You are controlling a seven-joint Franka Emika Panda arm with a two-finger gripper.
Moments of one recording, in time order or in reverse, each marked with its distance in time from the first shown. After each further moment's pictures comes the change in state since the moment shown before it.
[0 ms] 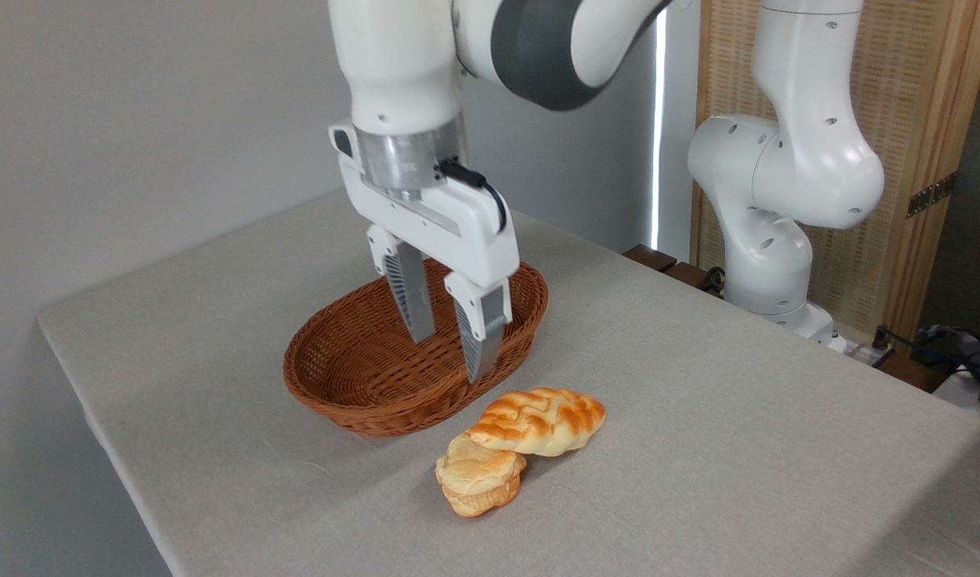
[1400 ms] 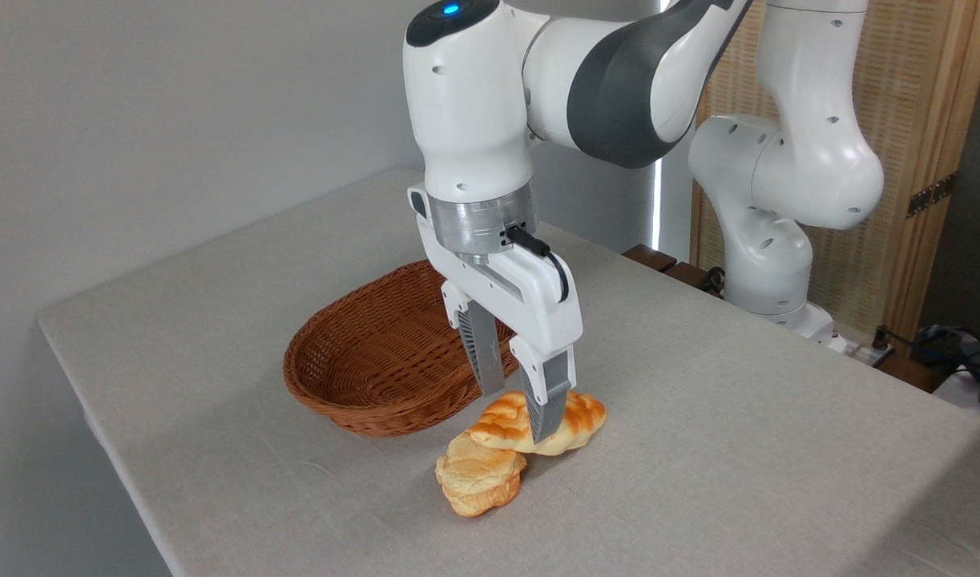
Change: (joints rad) arm -0.017 -0.042 0.106 -0.157 0.093 0.119 0.198
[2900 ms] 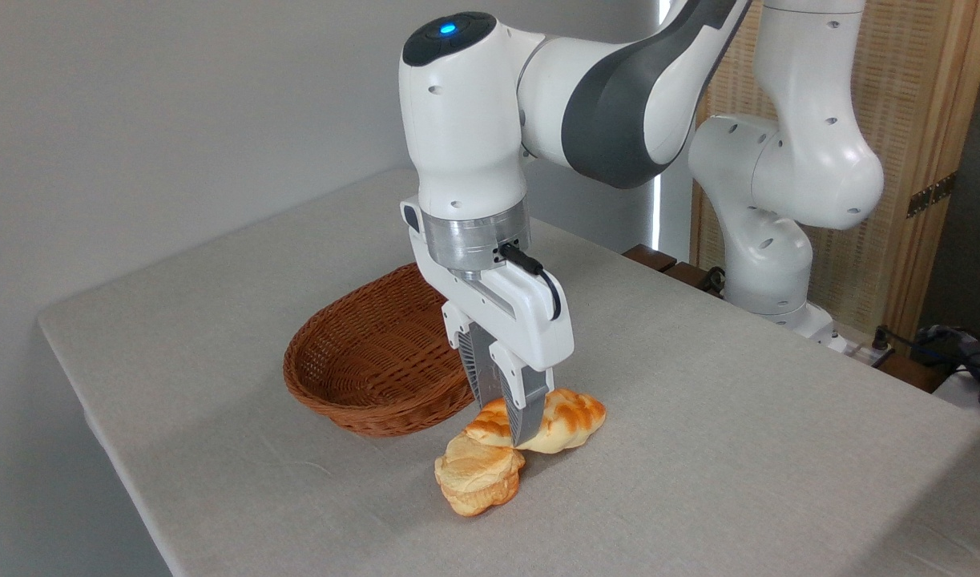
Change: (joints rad) arm 0.000 0.032 0.001 0.001 -0.014 0.043 0.000
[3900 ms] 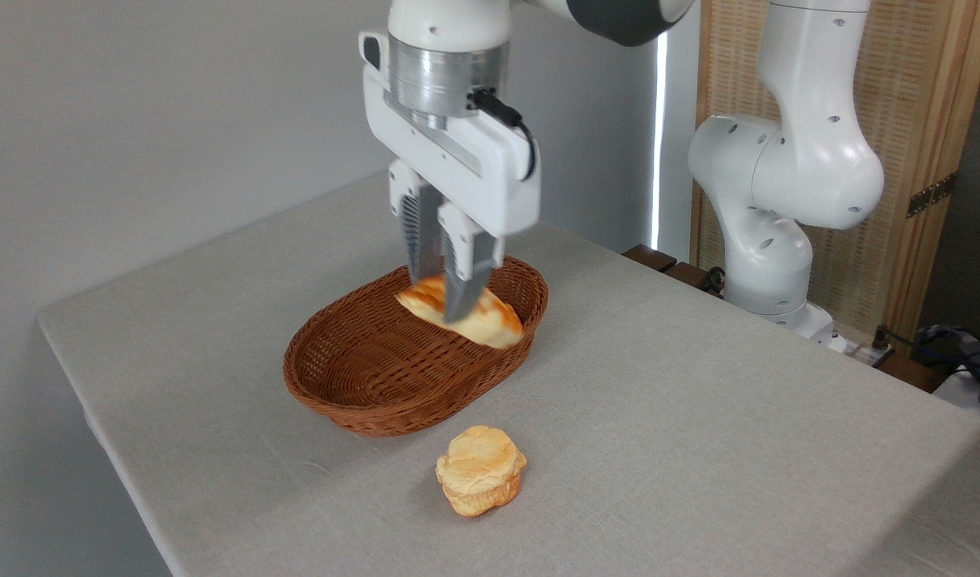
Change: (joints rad) arm 0.006 -0.058 -0.019 0.250 -0.214 -0.237 0.000
